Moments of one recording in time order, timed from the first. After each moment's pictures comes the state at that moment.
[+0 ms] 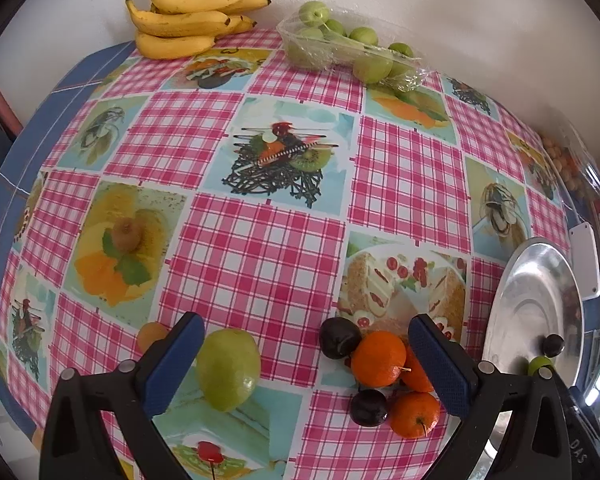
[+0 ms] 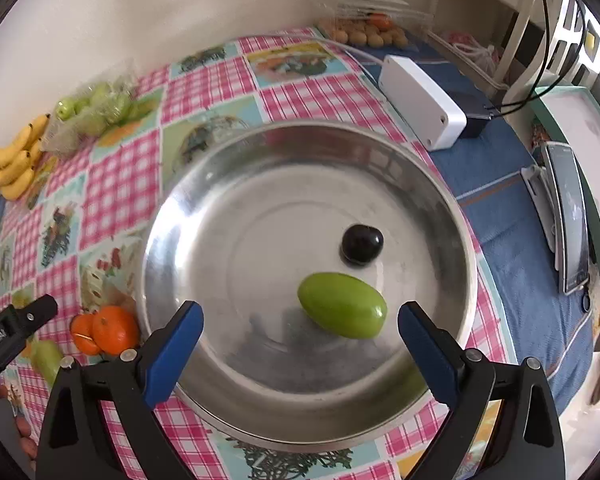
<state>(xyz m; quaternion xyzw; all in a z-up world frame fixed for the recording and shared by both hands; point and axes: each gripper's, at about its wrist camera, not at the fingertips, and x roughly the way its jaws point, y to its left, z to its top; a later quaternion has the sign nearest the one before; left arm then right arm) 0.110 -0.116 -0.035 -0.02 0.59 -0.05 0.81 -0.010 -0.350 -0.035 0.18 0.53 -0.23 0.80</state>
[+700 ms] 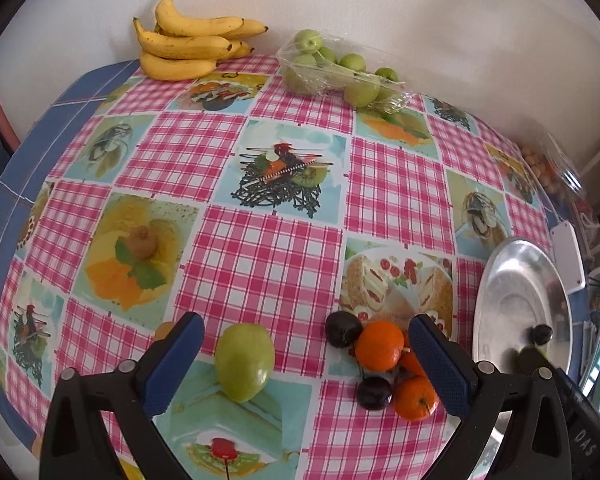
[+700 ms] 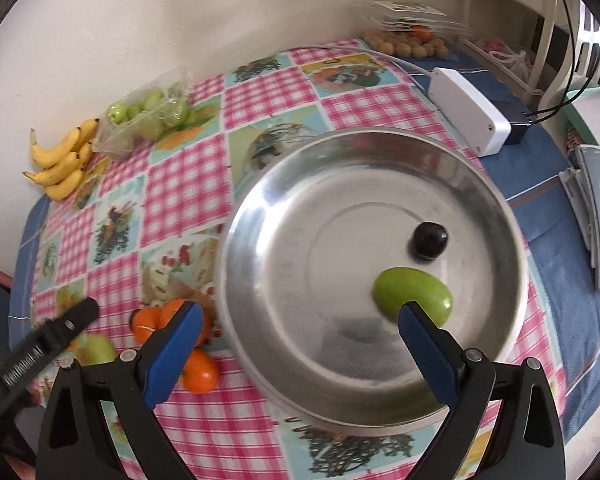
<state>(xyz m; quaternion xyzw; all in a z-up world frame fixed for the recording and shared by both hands) 0.087 -0.102 -0.018 -0.02 0.55 -0.08 0.83 -0.009 -0.317 -0.025 0.21 0.50 -0.16 0.82</state>
